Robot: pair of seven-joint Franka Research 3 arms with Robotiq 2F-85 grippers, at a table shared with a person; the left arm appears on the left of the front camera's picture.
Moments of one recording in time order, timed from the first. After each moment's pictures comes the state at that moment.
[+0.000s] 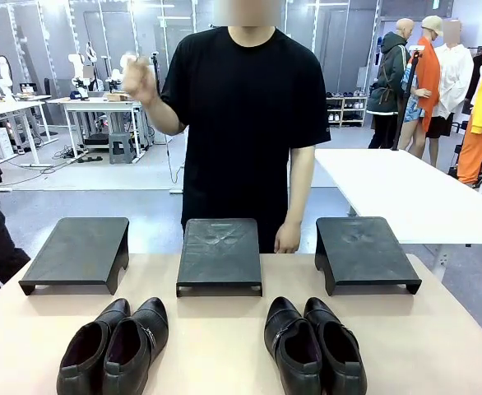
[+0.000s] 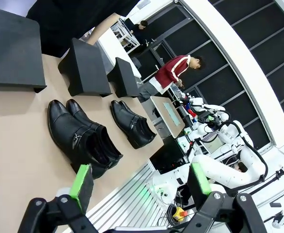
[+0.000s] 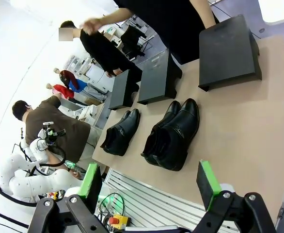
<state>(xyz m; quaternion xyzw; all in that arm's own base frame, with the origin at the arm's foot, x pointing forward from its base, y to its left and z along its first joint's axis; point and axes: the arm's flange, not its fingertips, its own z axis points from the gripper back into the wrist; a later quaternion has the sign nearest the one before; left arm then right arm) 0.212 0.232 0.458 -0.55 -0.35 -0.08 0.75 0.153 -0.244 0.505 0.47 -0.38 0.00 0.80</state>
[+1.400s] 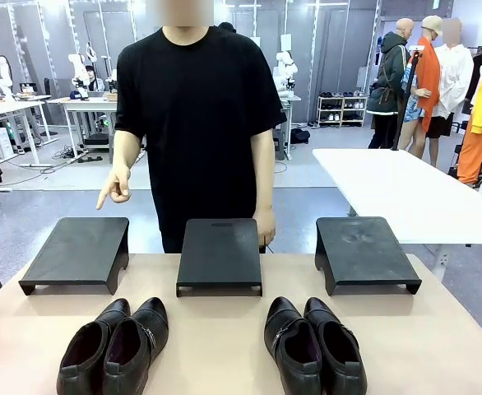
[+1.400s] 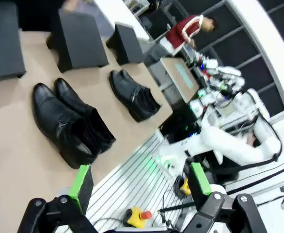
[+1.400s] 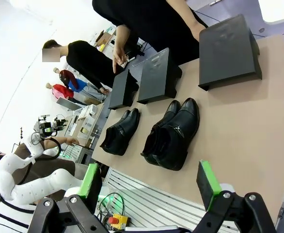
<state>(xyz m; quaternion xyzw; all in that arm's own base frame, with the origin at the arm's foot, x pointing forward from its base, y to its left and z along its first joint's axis) 0.243 0.138 0.522 -0.49 -0.27 -0.16 0.81 0.153 -0.243 0.504 0.47 -0.38 0.00 0.80</state>
